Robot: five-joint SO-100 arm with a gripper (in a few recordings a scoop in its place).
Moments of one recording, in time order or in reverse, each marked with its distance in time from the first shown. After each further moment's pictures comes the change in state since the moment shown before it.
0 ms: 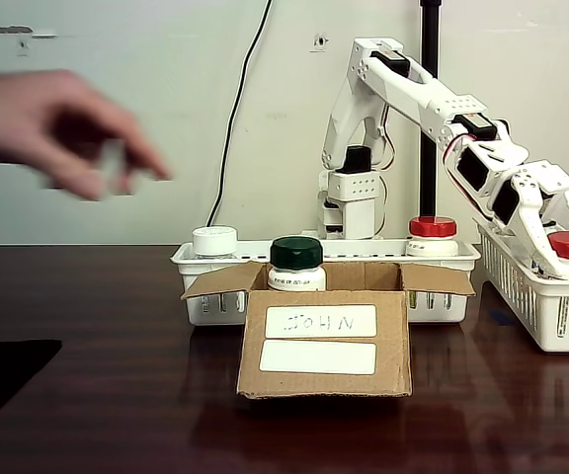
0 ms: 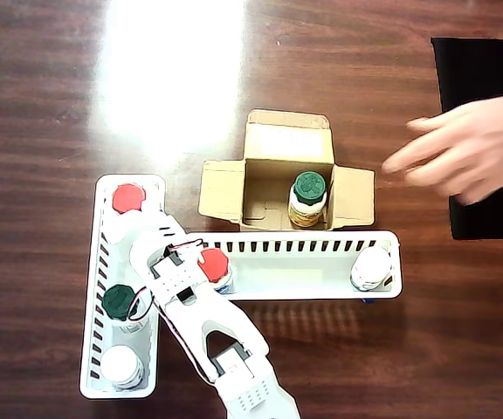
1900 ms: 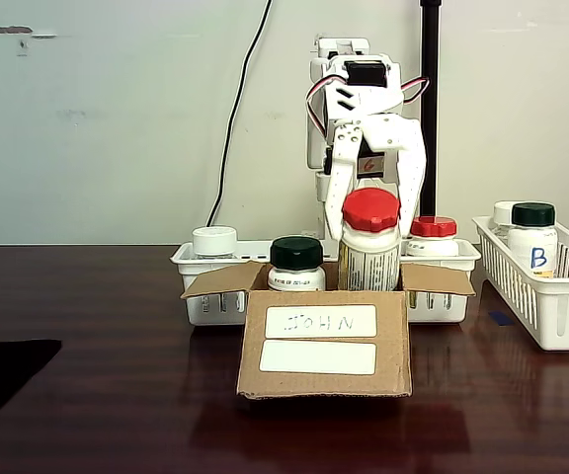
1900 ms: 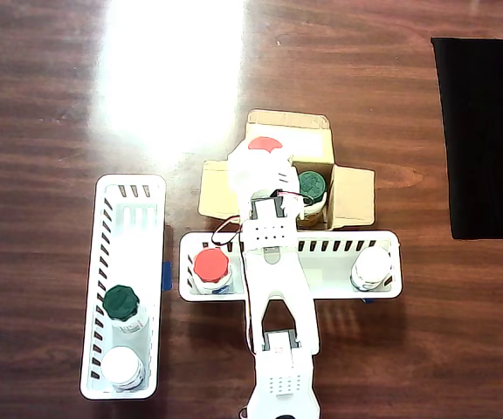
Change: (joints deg) arm 28.4 1.1 -21.6 27.1 0.2
